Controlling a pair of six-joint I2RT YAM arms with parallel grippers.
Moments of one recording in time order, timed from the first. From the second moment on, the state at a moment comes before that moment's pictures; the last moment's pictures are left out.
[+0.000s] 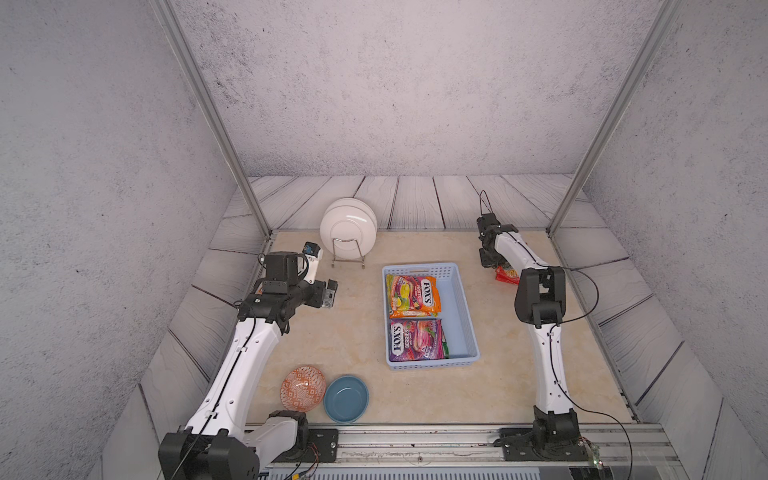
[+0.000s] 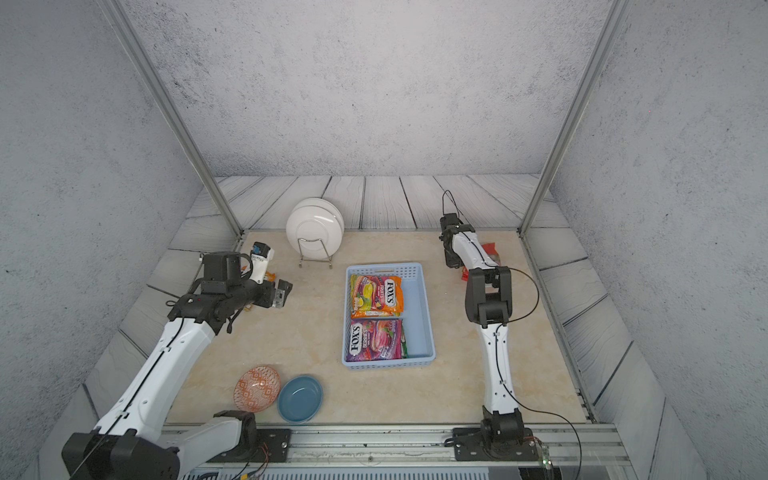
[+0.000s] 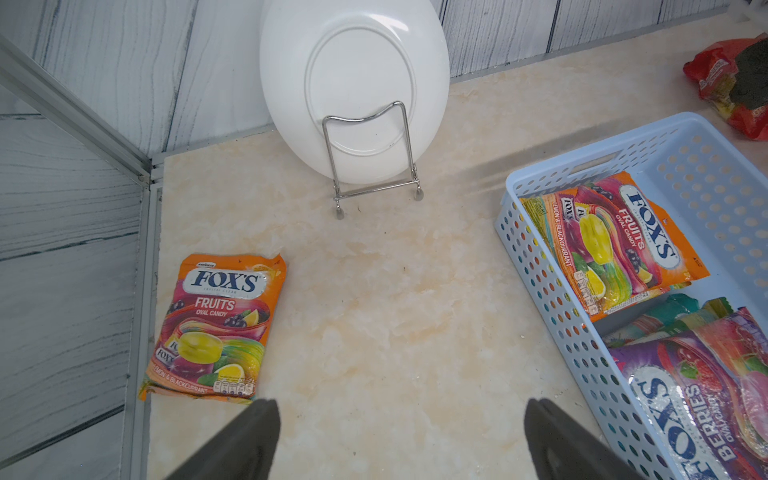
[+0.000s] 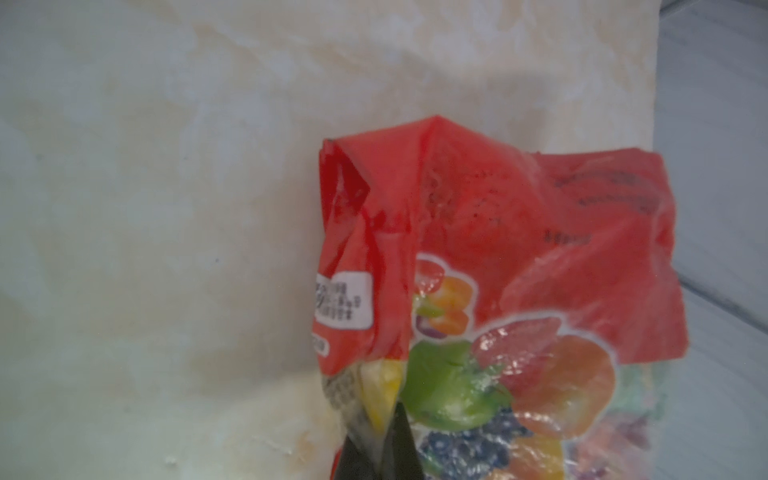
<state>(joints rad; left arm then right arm) -0.09 1.12 1.05 -0.63 0.15 0.16 0.14 2.51 2.24 -0.99 0.44 0.06</state>
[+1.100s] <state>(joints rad) -0.10 1.06 1.04 -0.63 0.16 0.16 0.38 1.77 1.66 -0.70 0.09 -0.53</state>
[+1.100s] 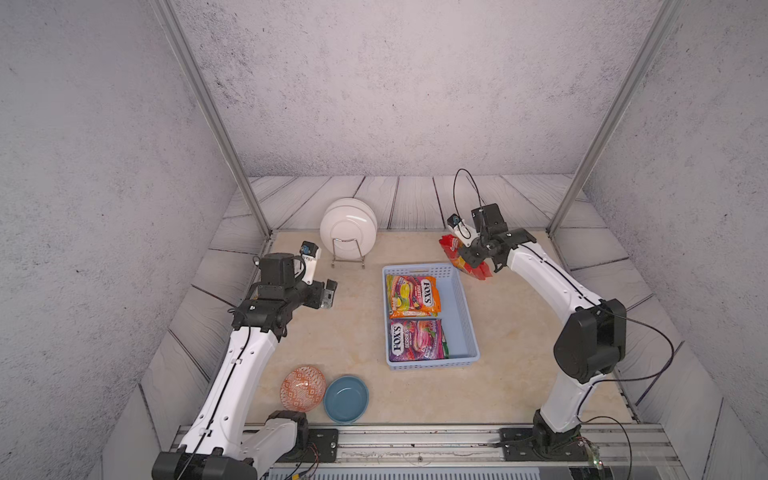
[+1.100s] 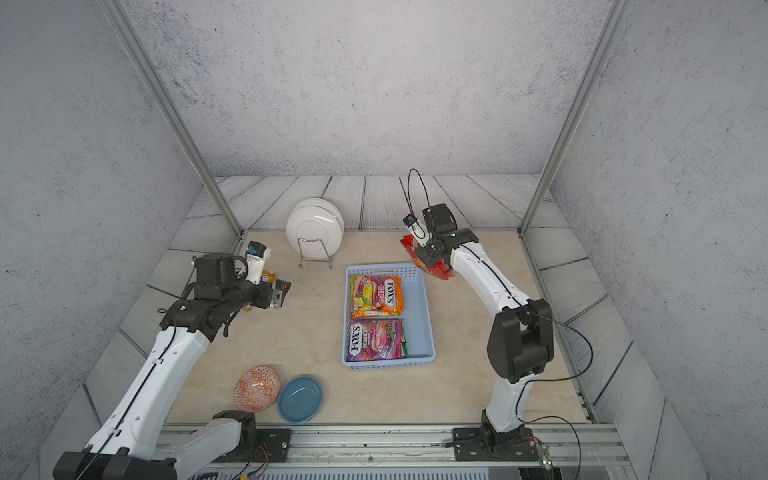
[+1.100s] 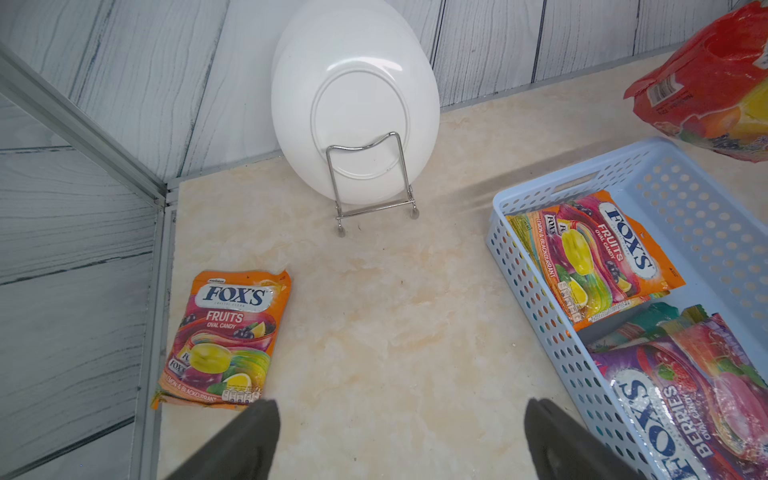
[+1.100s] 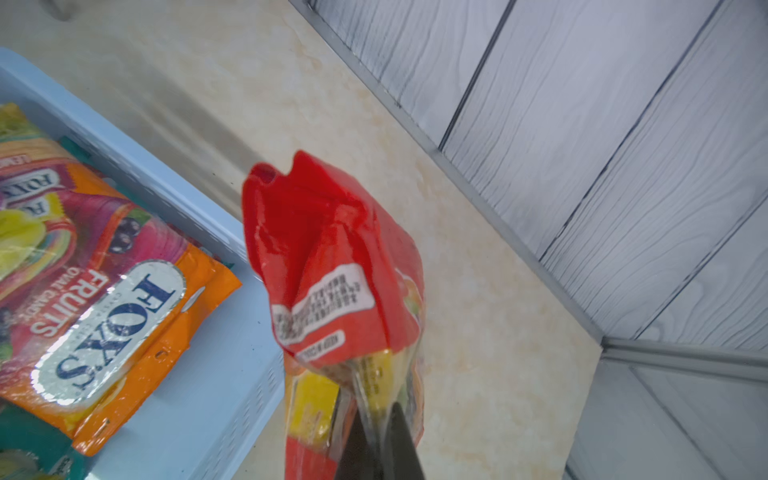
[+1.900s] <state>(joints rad) -0.11 1.05 1.04 -0.63 0.15 0.16 0.56 1.67 1.46 -0.40 -0.24 -0.93</state>
